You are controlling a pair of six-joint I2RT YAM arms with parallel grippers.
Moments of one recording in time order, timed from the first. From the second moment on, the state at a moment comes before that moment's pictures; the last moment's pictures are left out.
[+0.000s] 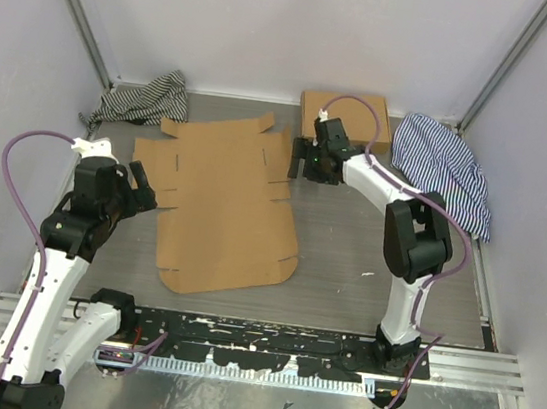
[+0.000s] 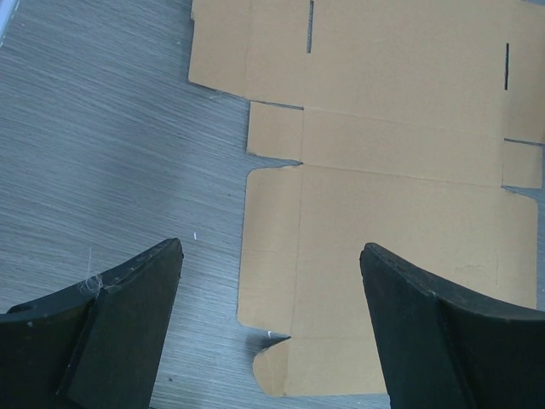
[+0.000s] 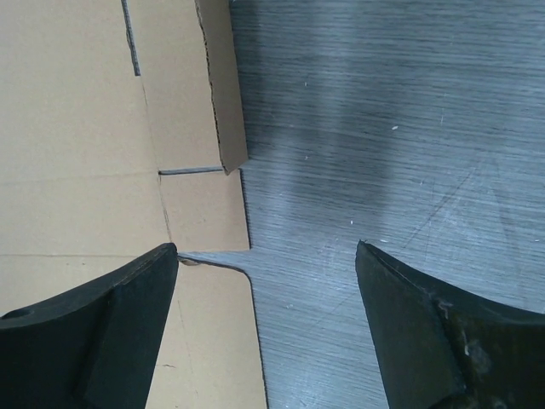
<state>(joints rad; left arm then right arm) -0.13 0.74 0.88 -0.77 -0.22 -0.43 0.43 1.95 1.48 -0.41 -0.04 0.40</state>
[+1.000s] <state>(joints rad) -0.14 0.74 0.88 -0.77 -0.22 -0.43 0.55 2.11 1.59 -0.48 0.06 0.36</state>
